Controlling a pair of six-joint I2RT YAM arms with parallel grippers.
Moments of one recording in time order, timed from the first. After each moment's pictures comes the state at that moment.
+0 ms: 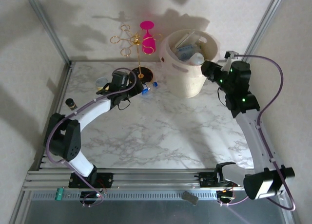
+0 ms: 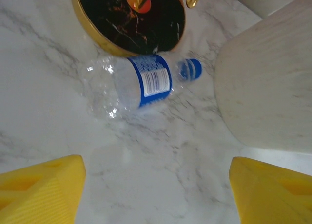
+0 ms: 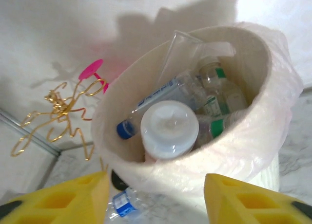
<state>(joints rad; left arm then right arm) -0.38 1.65 1.16 -0.22 0.01 -0.73 0.19 1.14 1.22 -0.30 -0.15 0.48</state>
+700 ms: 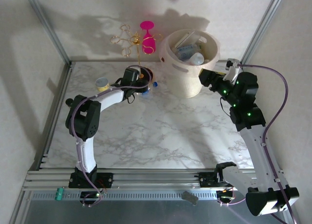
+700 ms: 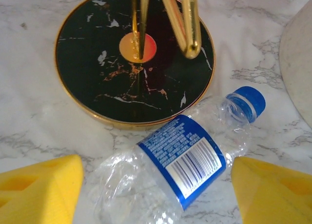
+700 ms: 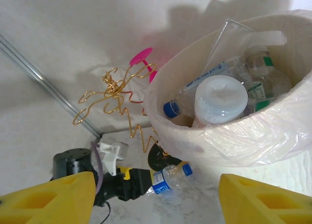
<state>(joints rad) -0.38 2.01 1.39 -0.10 -0.10 -0.26 0.19 0.99 1.14 -0.30 -0.31 0.48</state>
